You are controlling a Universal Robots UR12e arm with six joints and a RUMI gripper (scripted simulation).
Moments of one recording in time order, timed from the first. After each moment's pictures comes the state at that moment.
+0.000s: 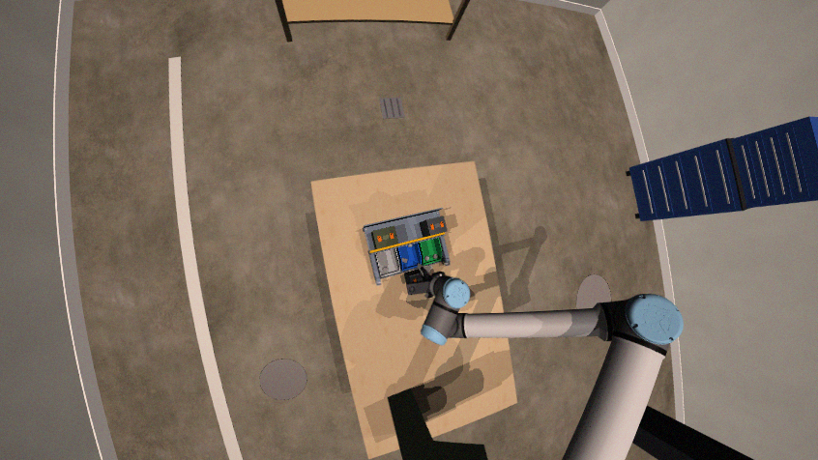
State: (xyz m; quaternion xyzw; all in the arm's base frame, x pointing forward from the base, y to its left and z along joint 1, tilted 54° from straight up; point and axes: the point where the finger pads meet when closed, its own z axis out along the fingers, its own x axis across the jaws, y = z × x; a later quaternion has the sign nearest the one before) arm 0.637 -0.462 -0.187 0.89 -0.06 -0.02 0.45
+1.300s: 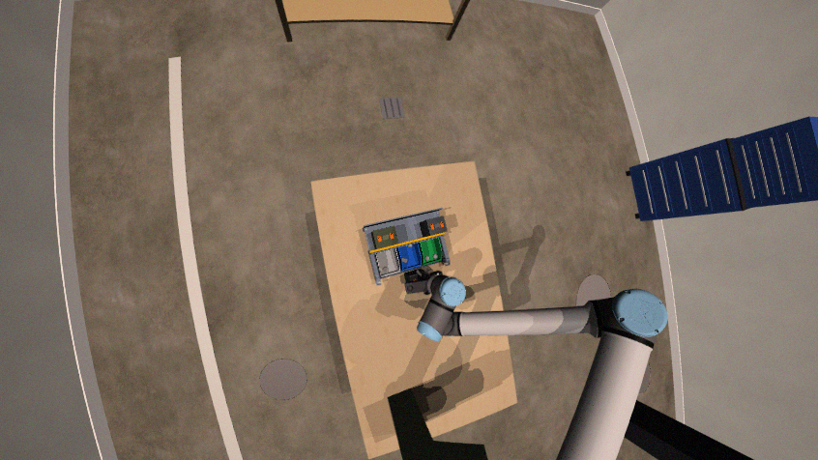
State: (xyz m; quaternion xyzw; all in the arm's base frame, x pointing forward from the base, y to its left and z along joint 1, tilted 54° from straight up) arm 0.635 -0.485 -0.205 0.89 -0.06 -0.02 0.45
